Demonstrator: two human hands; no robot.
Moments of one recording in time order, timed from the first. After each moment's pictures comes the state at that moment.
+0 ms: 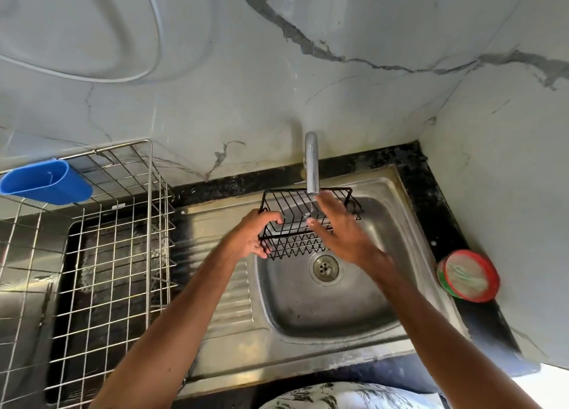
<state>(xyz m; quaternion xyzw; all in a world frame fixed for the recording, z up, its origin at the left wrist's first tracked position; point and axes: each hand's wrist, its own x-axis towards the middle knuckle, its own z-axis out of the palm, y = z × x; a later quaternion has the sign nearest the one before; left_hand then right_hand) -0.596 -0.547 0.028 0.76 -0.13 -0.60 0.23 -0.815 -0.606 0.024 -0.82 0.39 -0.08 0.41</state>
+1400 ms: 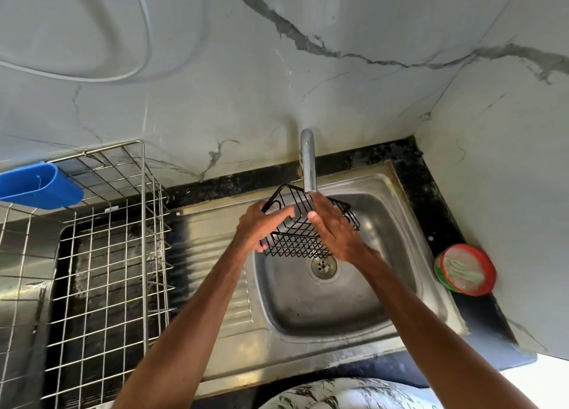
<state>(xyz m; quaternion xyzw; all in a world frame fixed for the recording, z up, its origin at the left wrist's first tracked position) -0.614 -0.556 0.037 0.83 -0.24 -0.46 0.20 -0.813 -0.612 -0.034 -0.83 0.39 -0.12 0.38</state>
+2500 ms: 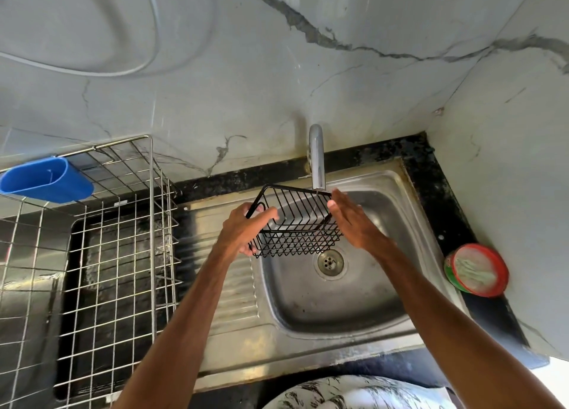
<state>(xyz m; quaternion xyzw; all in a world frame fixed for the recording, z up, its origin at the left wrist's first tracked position) -0.582 -0.519 0.051 0.82 -0.22 -0.48 0.24 -0.820 -0.641 -0.038 -0.78 0.46 0.01 0.43</state>
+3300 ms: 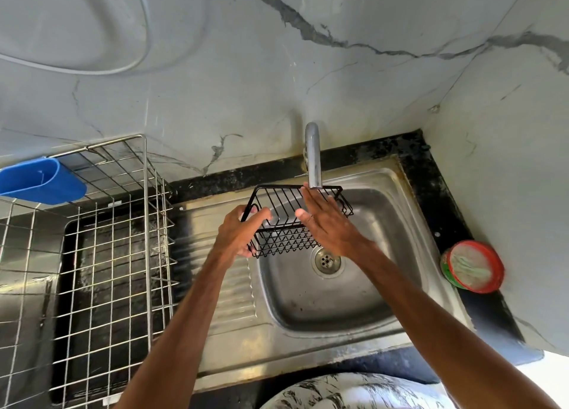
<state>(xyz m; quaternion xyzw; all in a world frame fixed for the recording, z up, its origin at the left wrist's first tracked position) -0.582 -0.513 0.041 0.81 -0.19 -0.48 0.27 -0.787 -0.613 -0.015 -0.86 0.36 0.00 0.36</state>
